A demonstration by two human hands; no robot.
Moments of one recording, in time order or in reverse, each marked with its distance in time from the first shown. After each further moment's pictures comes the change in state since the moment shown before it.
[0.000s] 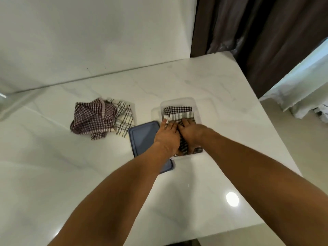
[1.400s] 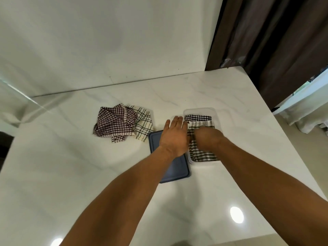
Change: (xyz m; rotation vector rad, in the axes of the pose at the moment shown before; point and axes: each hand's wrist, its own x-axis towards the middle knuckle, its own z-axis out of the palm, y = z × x) left_hand -0.037 -0.056 0.020 -0.383 0.391 -0.112; right_hand -0.036 -0.056 -0.039 0.092 0.106 0.188
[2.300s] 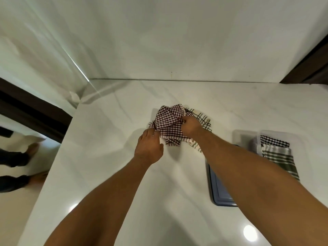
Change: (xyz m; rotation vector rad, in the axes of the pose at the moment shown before) left_hand -0.118 -0.292 0.015 -0.155 0.058 -0.479; right_hand 0.168 -0.263 -0.062 0.769 0.084 -0.081
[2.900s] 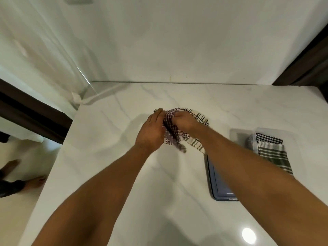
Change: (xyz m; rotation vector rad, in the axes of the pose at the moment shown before) left_hand 0.009 0.011 -0.048 -0.192 0.189 0.214; right_hand -0.042 -0.045 -0.013 0.272 -0.034 -0.066
